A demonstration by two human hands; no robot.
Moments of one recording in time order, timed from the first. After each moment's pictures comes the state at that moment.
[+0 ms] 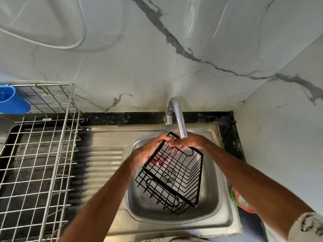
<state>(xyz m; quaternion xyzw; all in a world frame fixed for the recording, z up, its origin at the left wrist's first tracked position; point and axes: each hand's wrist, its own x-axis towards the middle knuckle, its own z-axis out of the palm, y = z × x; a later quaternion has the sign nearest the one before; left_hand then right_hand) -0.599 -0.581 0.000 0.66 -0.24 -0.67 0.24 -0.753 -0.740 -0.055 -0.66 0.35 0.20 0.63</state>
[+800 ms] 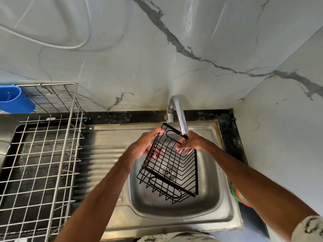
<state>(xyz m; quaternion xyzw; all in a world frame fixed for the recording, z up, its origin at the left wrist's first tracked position) -0.577 -0.579 -0.026 0.66 -0.23 -0.64 0.32 -0.774 -0.731 -0.065 -0.69 0.44 0.20 0.53</state>
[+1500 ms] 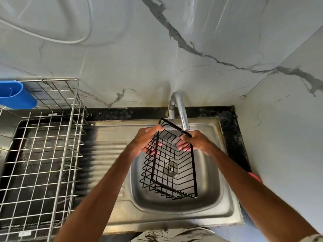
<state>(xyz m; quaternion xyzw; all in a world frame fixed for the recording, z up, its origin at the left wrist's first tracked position) -0.576 -0.565 -0.010 0.71 -0.20 -0.58 0.35 -0.787 -0.705 -0.043 -0.60 0.49 0.08 0.63</state>
